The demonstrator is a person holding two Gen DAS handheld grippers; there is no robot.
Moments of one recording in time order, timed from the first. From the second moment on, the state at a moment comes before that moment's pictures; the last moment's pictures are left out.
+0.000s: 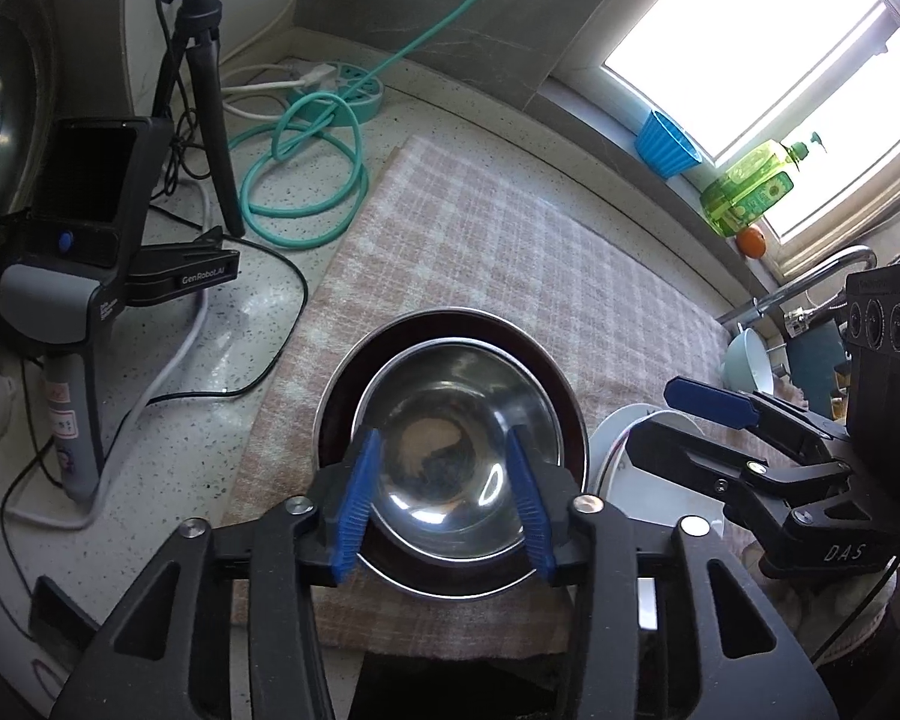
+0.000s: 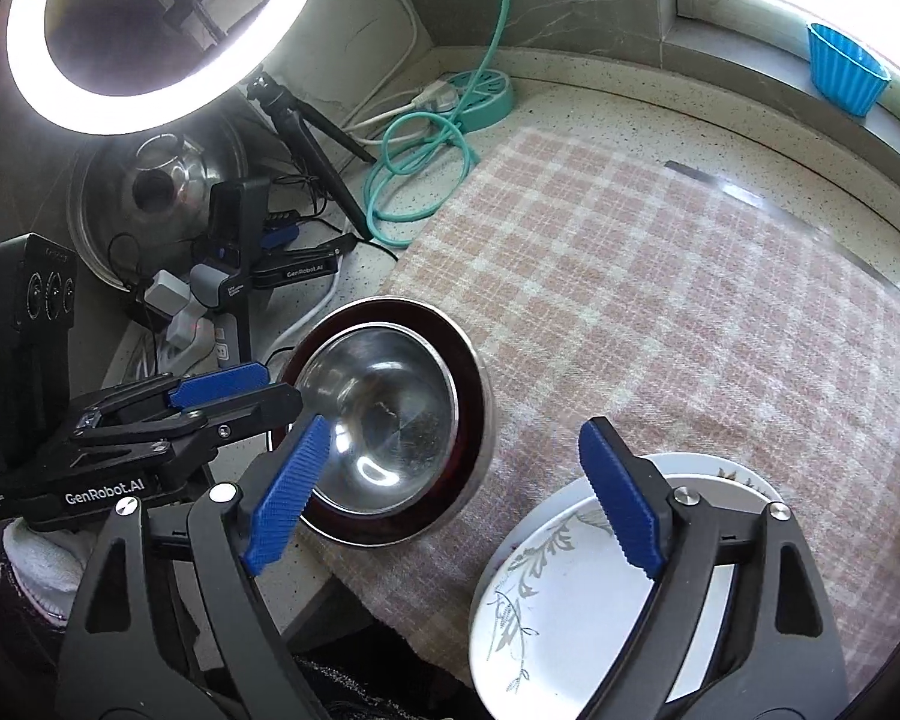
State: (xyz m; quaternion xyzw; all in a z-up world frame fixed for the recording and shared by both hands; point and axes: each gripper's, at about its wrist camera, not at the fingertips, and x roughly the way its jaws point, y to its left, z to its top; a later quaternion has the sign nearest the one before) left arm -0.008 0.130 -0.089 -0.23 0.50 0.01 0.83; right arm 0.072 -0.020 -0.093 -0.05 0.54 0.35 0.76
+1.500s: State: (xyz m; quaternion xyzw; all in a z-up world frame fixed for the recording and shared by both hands) left arm 0.139 -0.120 -0.068 -0.15 0.50 -0.17 0.84; right arm 0.157 -0.413 -0.082 0.15 0.51 0.08 0.84
